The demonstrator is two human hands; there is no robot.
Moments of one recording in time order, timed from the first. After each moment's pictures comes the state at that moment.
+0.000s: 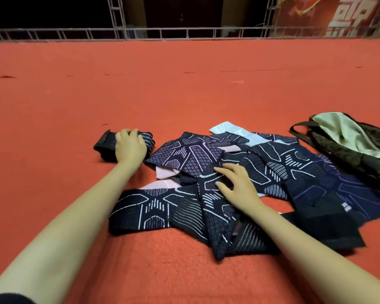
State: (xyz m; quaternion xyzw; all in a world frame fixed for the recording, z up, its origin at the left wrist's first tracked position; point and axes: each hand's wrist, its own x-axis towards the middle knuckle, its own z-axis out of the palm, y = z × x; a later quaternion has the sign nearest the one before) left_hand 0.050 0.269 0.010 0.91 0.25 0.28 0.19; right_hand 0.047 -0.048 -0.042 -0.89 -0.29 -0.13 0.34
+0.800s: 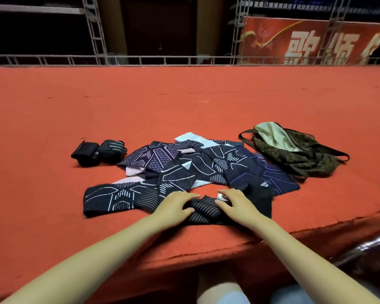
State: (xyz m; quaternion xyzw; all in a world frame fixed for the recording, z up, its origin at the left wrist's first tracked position) left_hand -0.089 0.026 -0.025 0.96 -0.16 0.07 0.23; right_hand -0.047 -0.203 -0.026 -0.94 -0.23 -0.02 0.26
